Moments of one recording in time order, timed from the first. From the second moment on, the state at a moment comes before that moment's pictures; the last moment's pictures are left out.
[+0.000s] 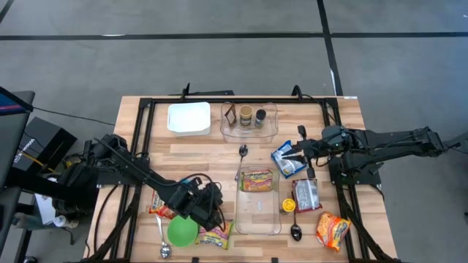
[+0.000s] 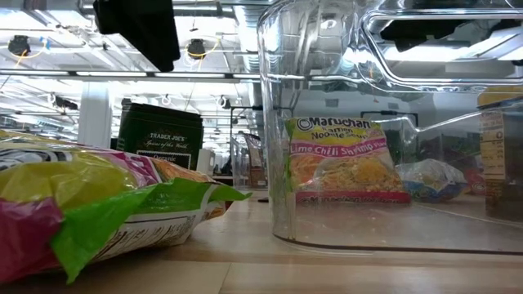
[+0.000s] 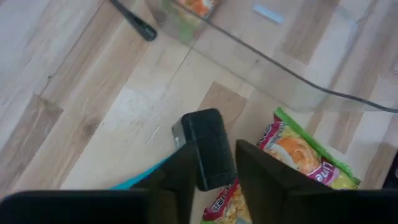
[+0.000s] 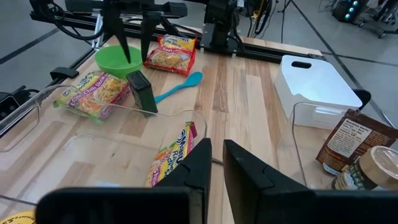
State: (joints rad) left arm -0.56 1.77 1.43 -0.89 -0.41 -1.00; right arm 0.04 0.73 0.61 -0.26 -0.03 -0.16
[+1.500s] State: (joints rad) left arm -0.56 1.77 1.42 -0.90 -0.42 -0.91; right arm 0.04 0.73 0.61 -0.28 -0.03 -0.13
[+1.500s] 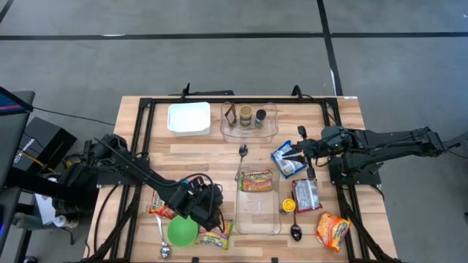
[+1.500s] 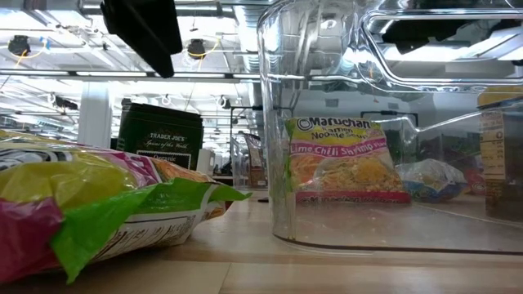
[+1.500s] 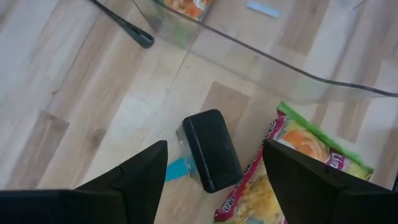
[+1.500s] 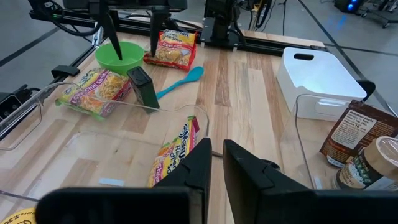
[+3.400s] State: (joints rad) left arm -0.55 1.78 1.20 -0.66 -0.37 -0.89; right arm 0.04 0.73 0.61 -0.28 -0.03 -0.13
